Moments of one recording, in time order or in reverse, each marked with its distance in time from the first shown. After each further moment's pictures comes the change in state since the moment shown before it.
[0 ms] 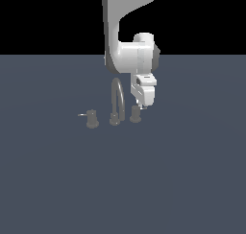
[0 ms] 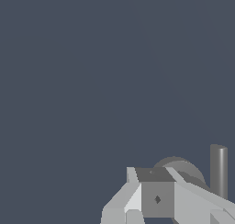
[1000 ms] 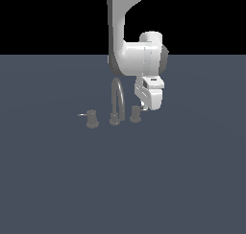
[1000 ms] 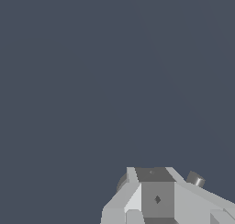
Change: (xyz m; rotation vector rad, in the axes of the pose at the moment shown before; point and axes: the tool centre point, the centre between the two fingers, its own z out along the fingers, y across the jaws) arm 0.011 0.035 0.000 0.025 0.007 -0.004
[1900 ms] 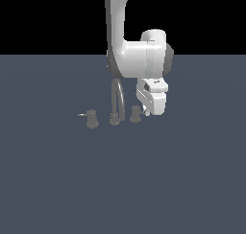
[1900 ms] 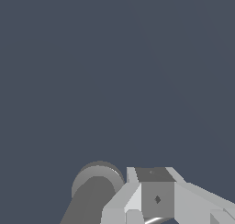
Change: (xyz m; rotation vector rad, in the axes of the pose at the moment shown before) arm -0.008 0.043 -0.001 -0.013 0.005 0.025
